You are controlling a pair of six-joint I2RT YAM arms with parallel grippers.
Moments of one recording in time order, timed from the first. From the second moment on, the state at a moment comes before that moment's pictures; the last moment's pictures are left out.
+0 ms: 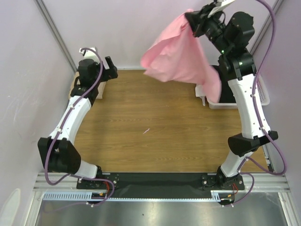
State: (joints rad) left arm -0.12 1.45 1.32 -0.14 -0.05 -0.26; right arm 0.35 1.74 2.37 -0.32 -0.23 0.02
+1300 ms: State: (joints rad) left arm -0.24 1.19 1.06 -0.38 -0.04 -0.25; right arm 0.42 1.87 1.69 -0.48 -0.32 0.26
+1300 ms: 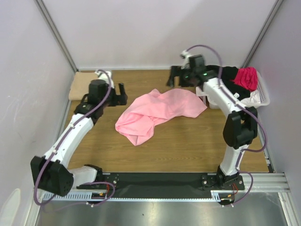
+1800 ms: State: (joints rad) left arm -0.47 1.43 1.06 -0.49 -0.10 -0.28; right arm 0.21 1.97 1.57 -0.45 -0.12 0.27
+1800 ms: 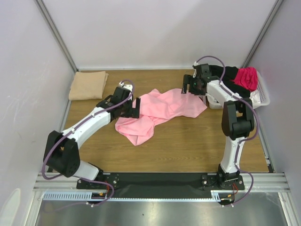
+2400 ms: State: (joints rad) left arm -0.47 1.53 1.00 -0.62 -0.18 -0.39; right arm 0.20 2.16 1.75 -0.50 -0.03 0.10
